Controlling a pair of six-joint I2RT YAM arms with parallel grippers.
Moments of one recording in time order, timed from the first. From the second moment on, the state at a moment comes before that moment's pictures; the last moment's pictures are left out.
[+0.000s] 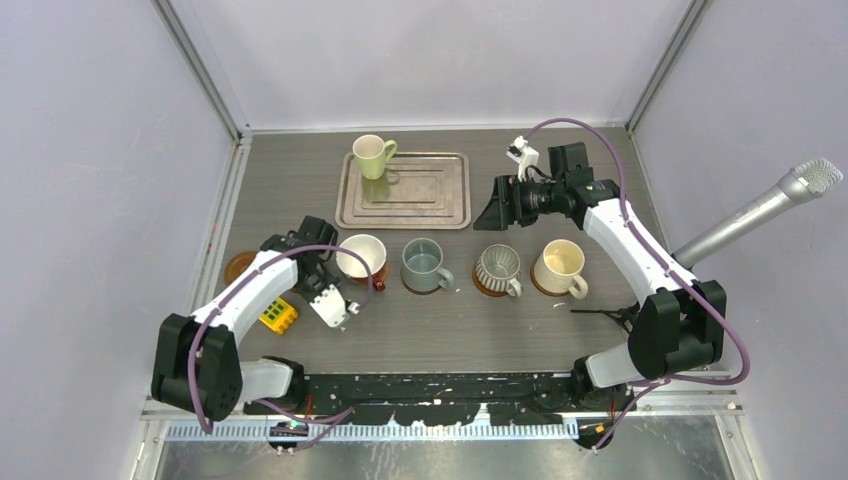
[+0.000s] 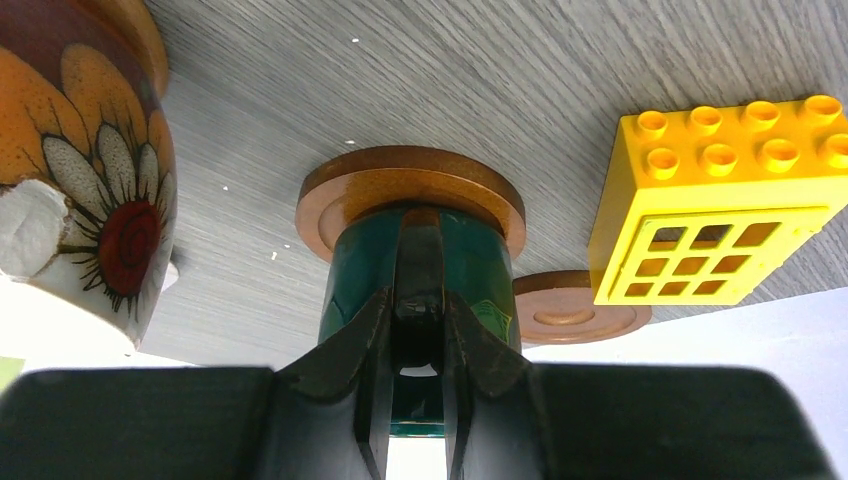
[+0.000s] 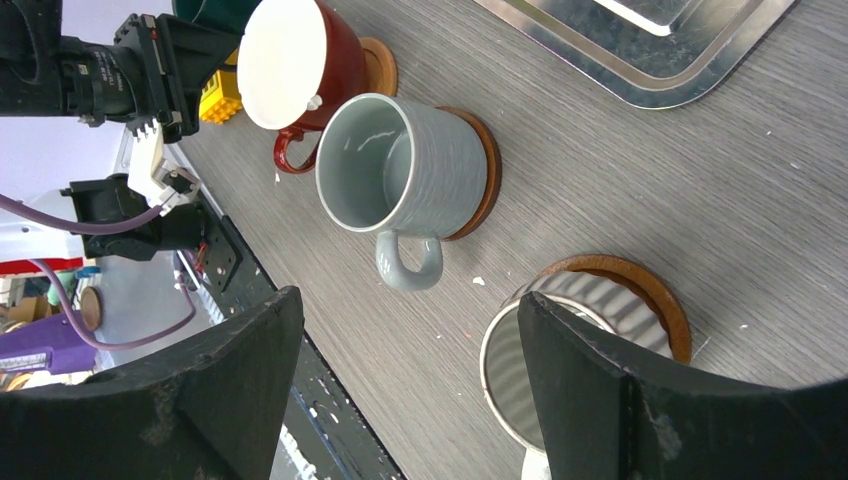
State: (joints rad) left arm -0.29 1.27 0.80 -0.92 -0.14 2.09; right arm 0.22 1.44 1.20 -0.57 -0.76 0.11
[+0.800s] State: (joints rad) left arm -0.30 1.21 0.93 -1.09 -0.17 2.09; right arm 0.21 1.45 1.20 -0.57 -0.76 0.11
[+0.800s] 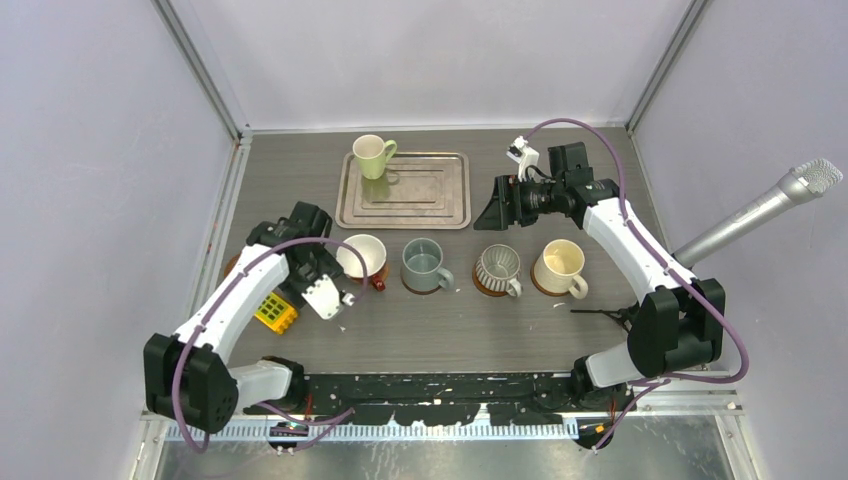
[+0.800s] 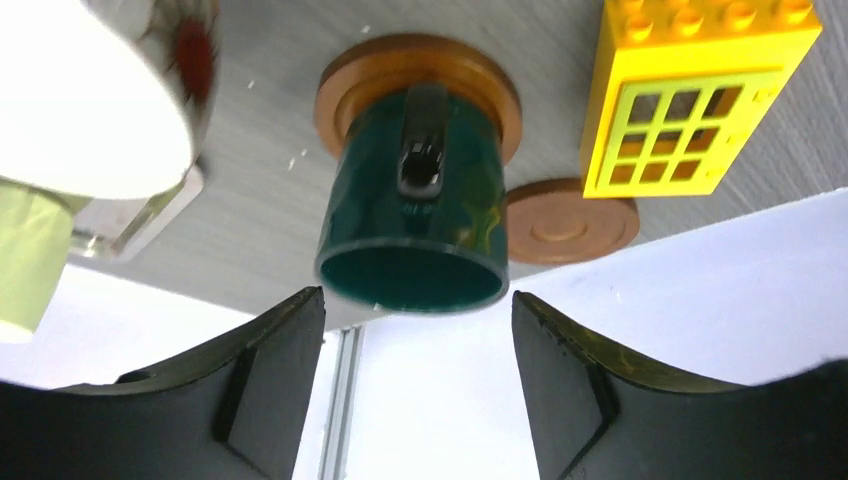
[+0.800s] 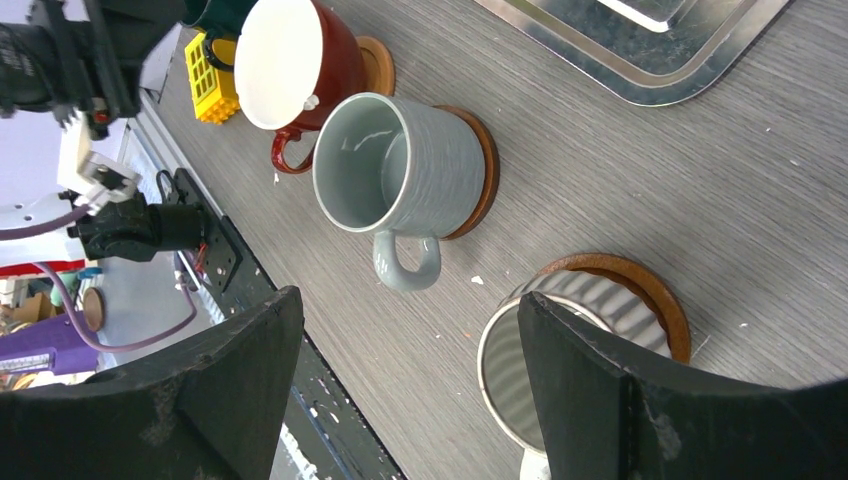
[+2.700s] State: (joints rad) left arm -0.44 2.59 2.57 -0.79 -0.11 1.37; right arm 0.21 1.49 1.19 -0.57 -0.77 0.11
